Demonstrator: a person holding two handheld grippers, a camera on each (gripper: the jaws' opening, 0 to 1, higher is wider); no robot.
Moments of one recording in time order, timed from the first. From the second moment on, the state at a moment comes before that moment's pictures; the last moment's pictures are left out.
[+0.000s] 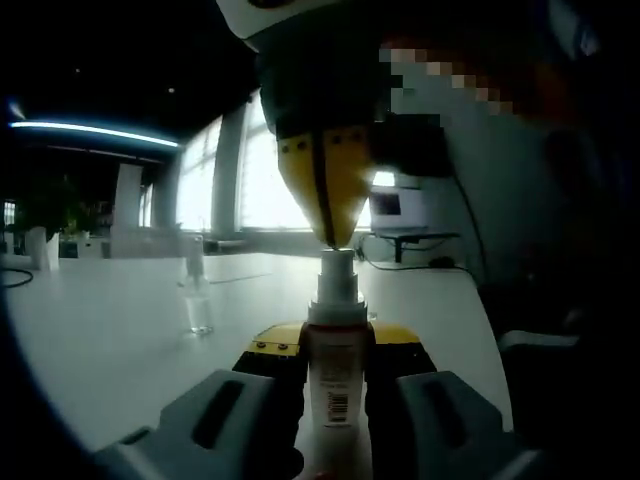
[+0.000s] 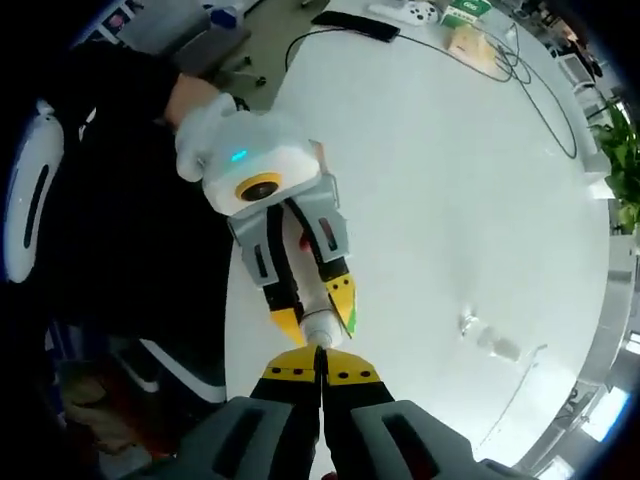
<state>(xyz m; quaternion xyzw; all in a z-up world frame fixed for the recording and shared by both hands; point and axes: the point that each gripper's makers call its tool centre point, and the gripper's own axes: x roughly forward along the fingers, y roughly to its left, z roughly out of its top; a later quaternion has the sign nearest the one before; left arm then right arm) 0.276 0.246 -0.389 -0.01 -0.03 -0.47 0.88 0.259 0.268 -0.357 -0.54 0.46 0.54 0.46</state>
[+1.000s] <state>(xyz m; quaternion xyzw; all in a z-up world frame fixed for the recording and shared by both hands) 0.276 0.247 -0.389 -0.01 -0.03 -0.47 0.88 0.260 0.267 -0.359 -0.55 0.45 0.53 0.47</state>
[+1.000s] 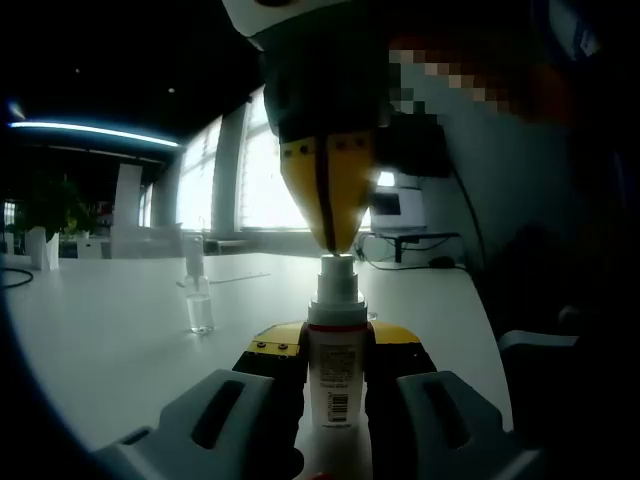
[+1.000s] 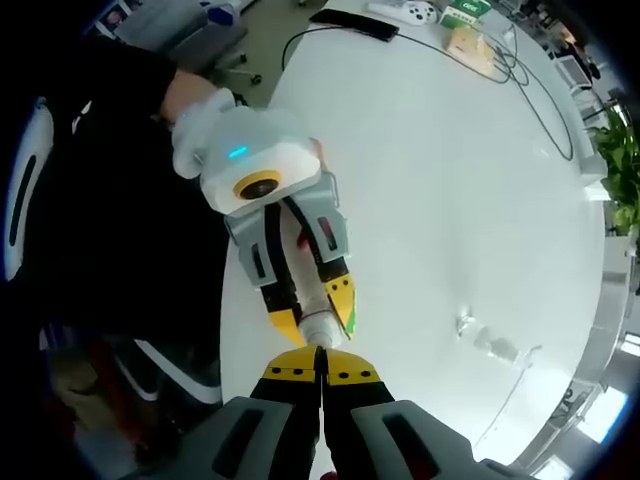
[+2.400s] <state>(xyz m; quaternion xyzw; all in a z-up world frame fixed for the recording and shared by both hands) 0.275 0.246 -0.390 -0.01 -0.03 -0.47 0.88 0.259 0.267 -0.356 -0.53 0.44 0.53 0.50</state>
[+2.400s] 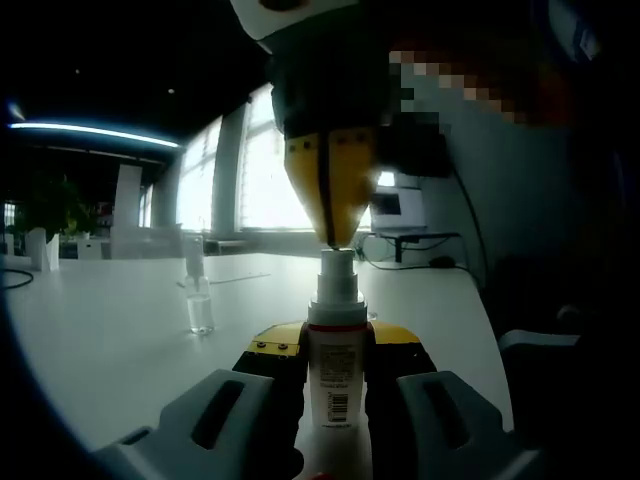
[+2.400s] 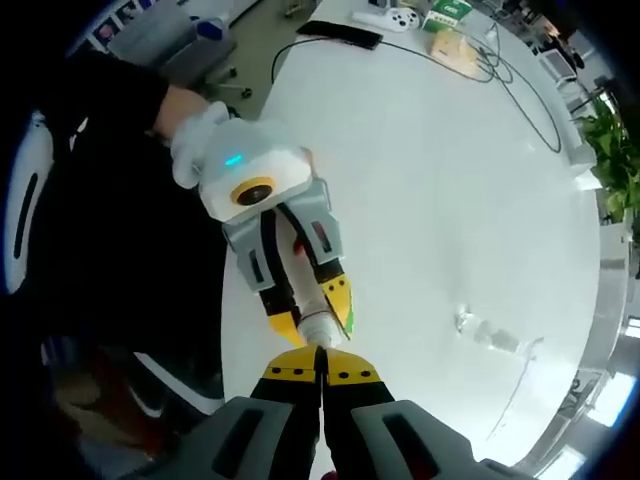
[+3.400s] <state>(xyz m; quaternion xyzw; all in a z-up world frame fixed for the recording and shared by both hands) 0.277 0.246 -0.389 -0.01 -0.03 -0.47 0.88 0.260 0.267 -0.357 -0.54 0.45 0.52 0.49</state>
